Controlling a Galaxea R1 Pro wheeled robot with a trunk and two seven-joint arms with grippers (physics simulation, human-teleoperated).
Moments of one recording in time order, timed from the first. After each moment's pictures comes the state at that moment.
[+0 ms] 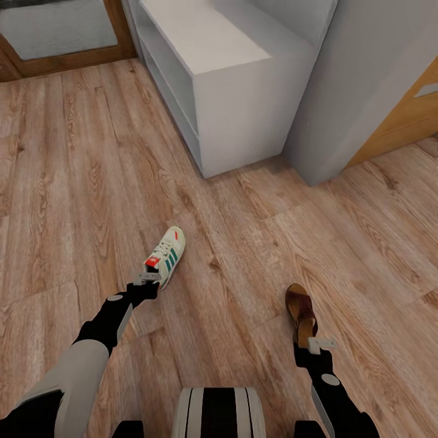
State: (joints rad) left arm -0.83 0.01 0.28 -0.57 -0.27 0.16 -0.24; right arm -0.40 0.01 -0.16 -0.73 0.14 0.02 -0.09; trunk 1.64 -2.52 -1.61
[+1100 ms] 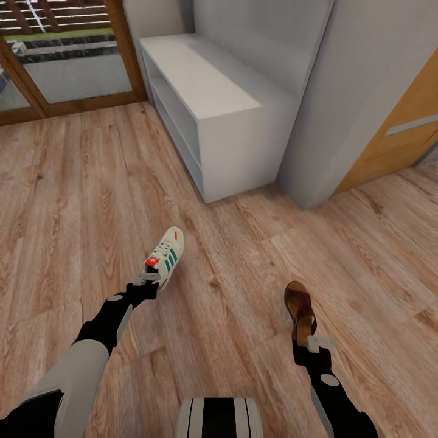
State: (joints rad) left arm -0.83 0.01 0.28 -0.57 -0.27 0.16 -0.24; right arm -0.40 0.01 -0.16 -0.73 0.14 -0.02 -0.09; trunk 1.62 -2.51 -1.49
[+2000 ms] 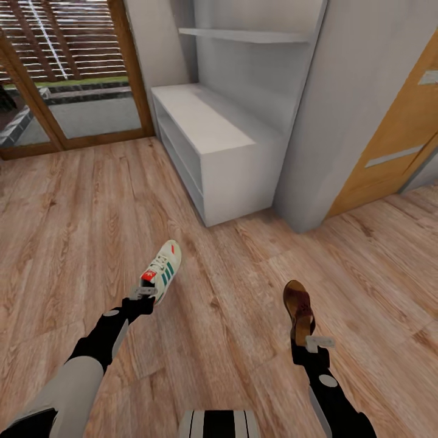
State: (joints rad) left arm -0.75 0.02 0.29 -0.57 -0.27 0.15 -0.23; right arm -0.40 0.02 -0.16 -0.73 0.14 -0.04 -0.10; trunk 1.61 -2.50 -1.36
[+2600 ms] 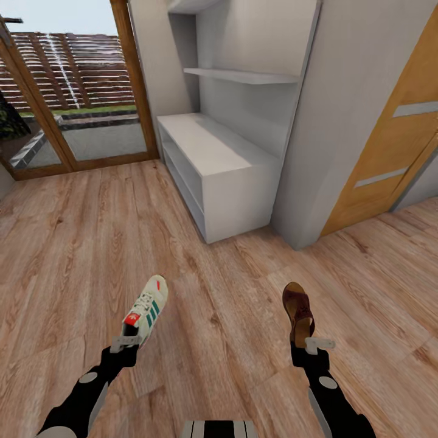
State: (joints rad) left arm -0.49 0.05 0.37 -0.57 -0.27 -0.06 -0.23; right arm -0.40 0.02 -0.16 -0.71 0.14 -0.04 -0.09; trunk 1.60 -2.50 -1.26
